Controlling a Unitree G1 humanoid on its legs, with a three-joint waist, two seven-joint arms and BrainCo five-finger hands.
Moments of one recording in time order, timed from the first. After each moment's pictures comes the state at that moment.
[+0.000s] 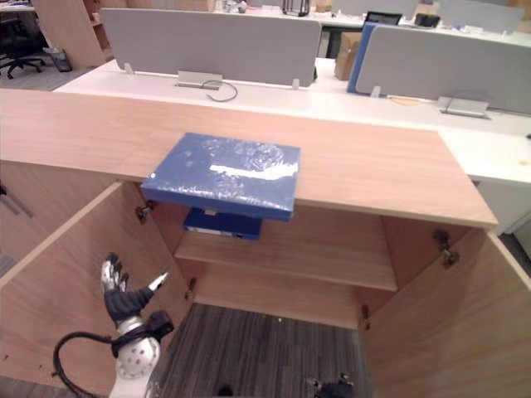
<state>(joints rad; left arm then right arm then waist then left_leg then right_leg) 0.32 -0.04 -0.10 -0.25 0.15 -0.10 0.66 0.17 0.03 -0.17 0.94 0.14 0.01 -0.31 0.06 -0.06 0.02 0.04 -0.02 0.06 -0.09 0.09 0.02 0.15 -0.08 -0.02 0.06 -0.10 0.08</state>
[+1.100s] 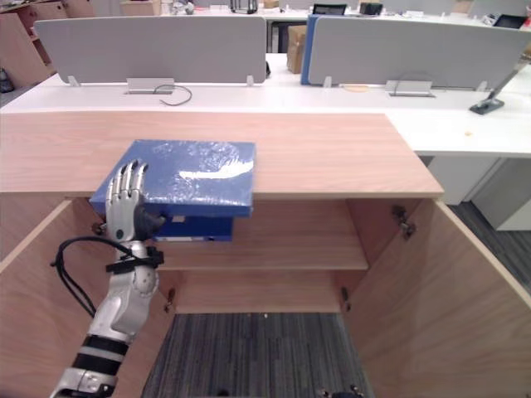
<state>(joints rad) -0.21 0.32 -0.10 0.10 0.91 0.11 0.59 0.08 0.00 -0.34 1.10 0.02 0.01 -0.24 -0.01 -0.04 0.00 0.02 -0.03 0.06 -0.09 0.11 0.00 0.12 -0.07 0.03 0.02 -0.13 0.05</state>
